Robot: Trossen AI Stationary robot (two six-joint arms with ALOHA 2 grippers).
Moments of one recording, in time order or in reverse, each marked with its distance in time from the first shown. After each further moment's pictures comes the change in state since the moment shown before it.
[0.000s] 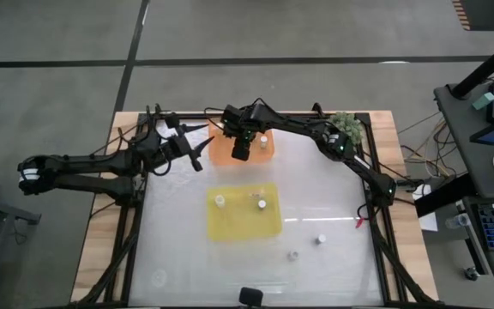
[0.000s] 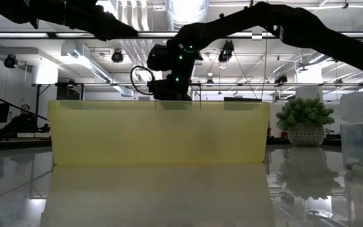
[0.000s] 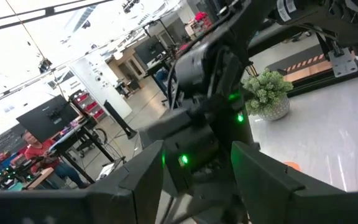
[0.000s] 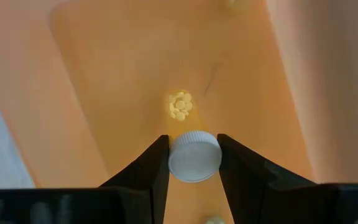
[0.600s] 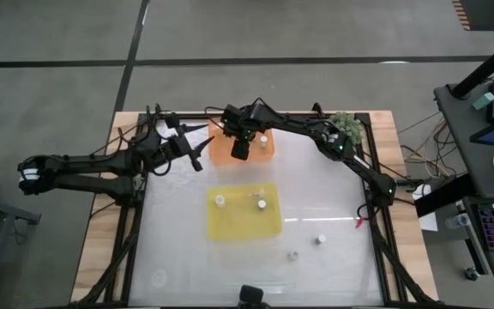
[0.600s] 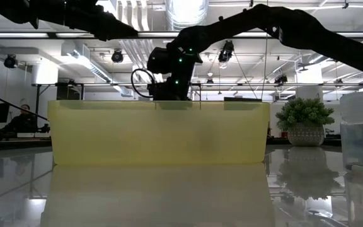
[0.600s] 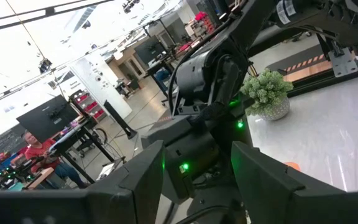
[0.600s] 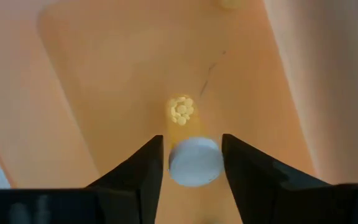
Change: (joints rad) left arm 0.000 0.000 0.000 0.000 0.000 0.000; right arm -0.009 0.014 -0.001 0.013 0.000 0.018
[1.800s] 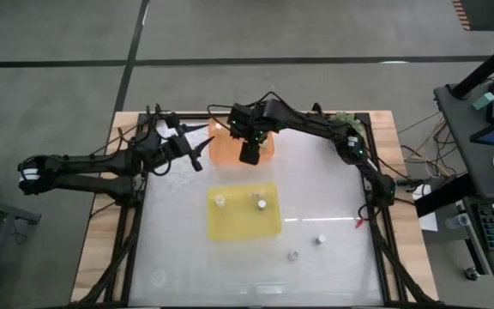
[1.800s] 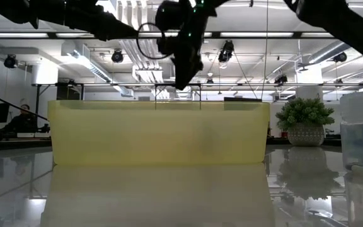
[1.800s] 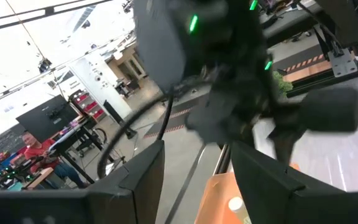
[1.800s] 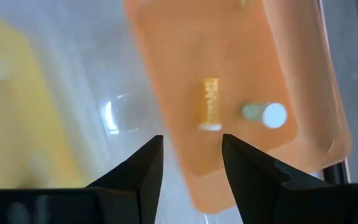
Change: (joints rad) left arm 0.000 0.000 0.000 -0.001 0.000 -0.001; right arm 0.097 -0.225 0.002 -0.239 0.004 0.065
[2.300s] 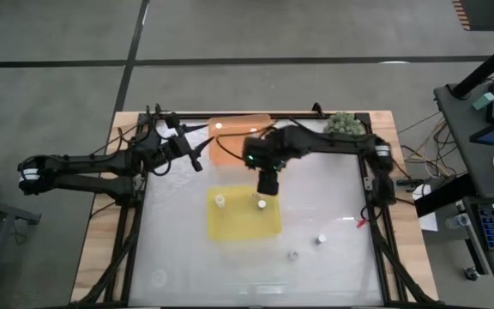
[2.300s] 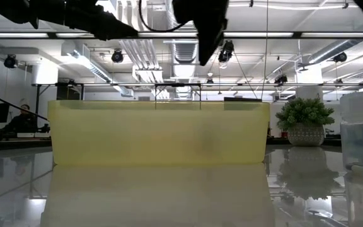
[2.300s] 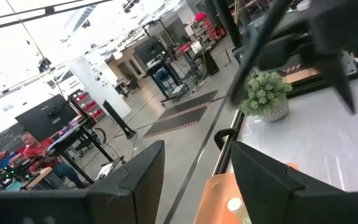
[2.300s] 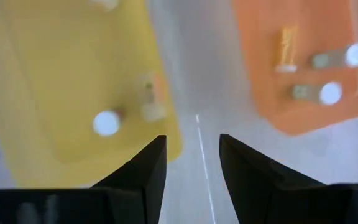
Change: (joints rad) left arm -0.001 0.000 0.000 0.001 0.000 -0.007; right arm 0.218 -0.264 -0.290 -0.042 -0.002 0.158
